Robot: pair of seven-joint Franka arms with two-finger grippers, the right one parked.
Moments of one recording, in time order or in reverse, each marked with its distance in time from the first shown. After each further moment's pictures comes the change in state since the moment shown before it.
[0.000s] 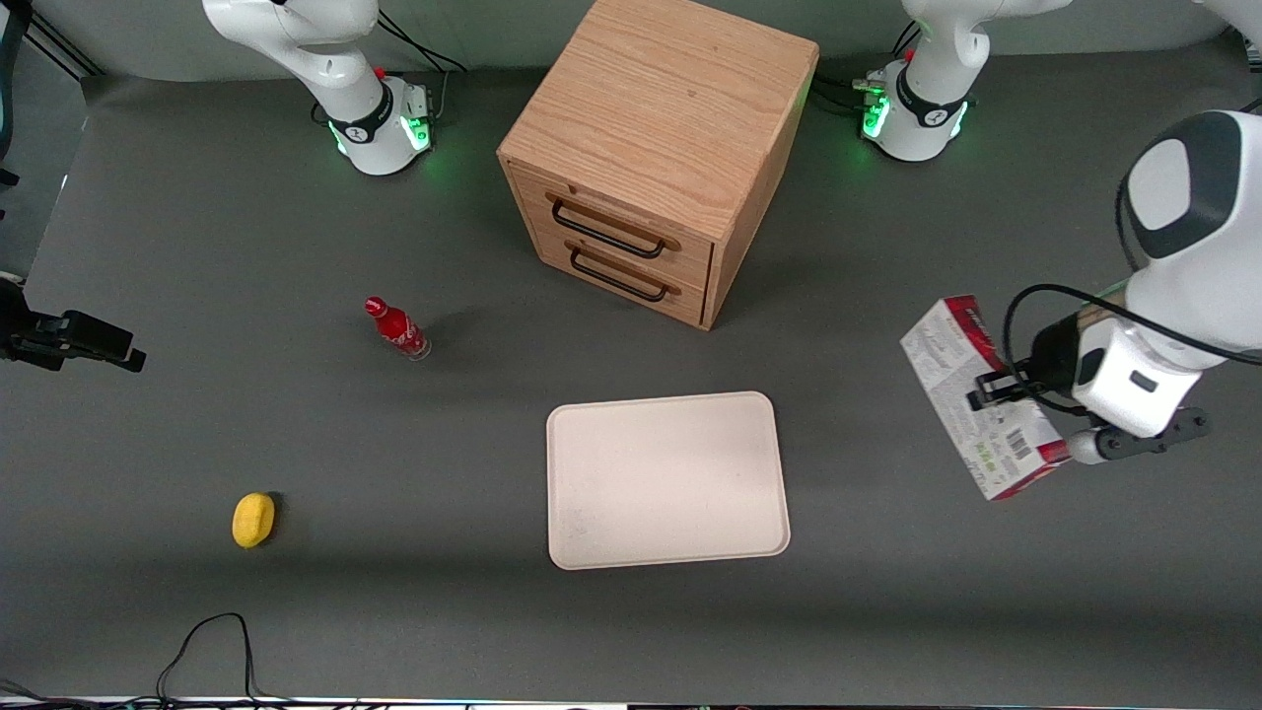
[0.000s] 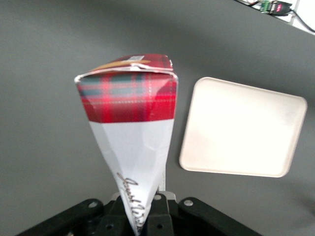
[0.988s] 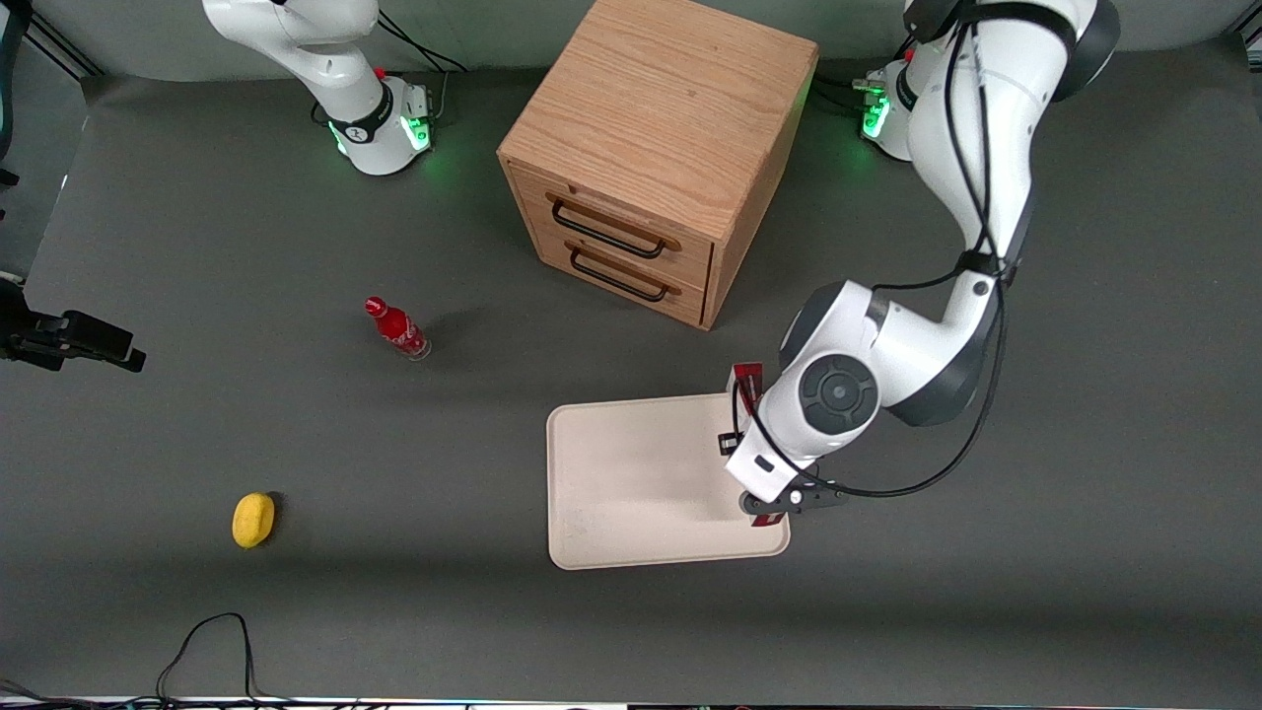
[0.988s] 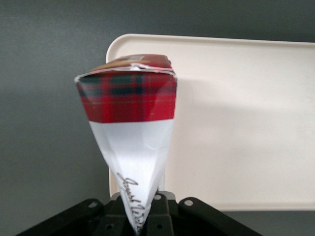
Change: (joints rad) arm -0.350 0.529 -0.001 0.284 0.250 0.157 -0.184
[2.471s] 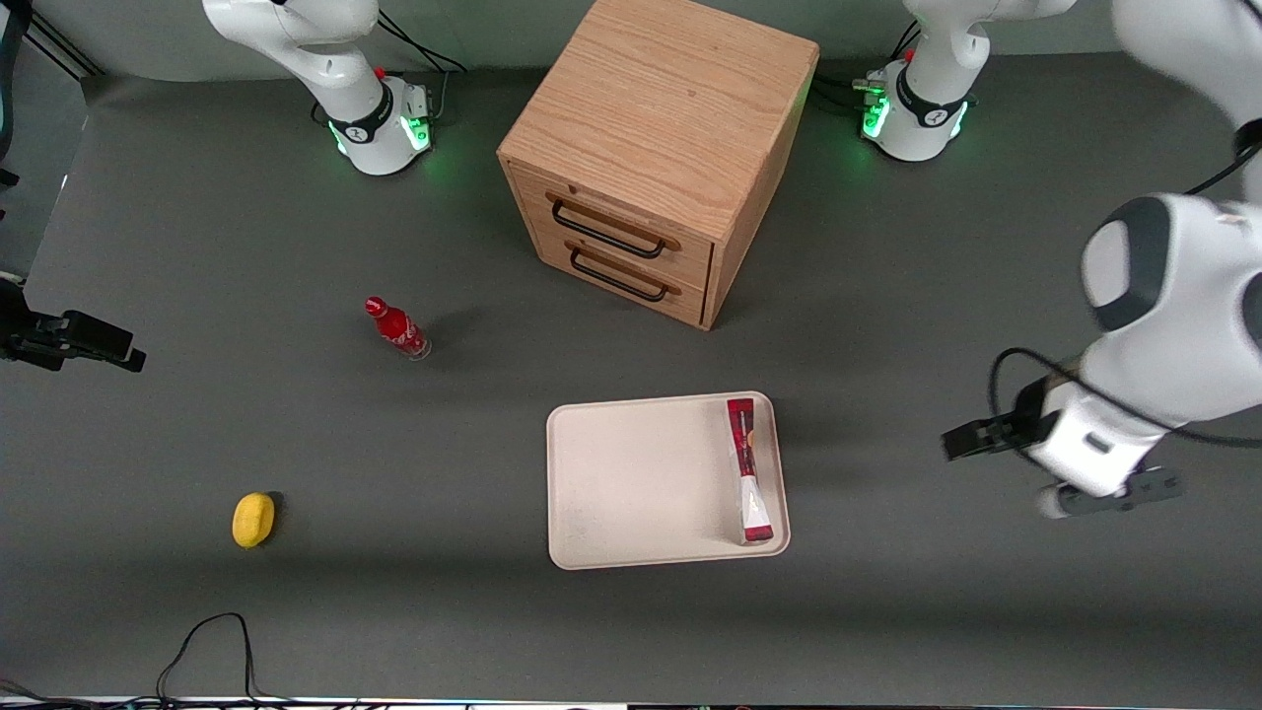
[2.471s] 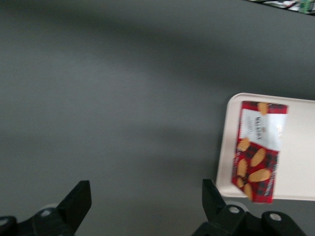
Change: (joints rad) arm 0.321 -0.478 0.112 -0.302 -0.131 -0.104 0.339
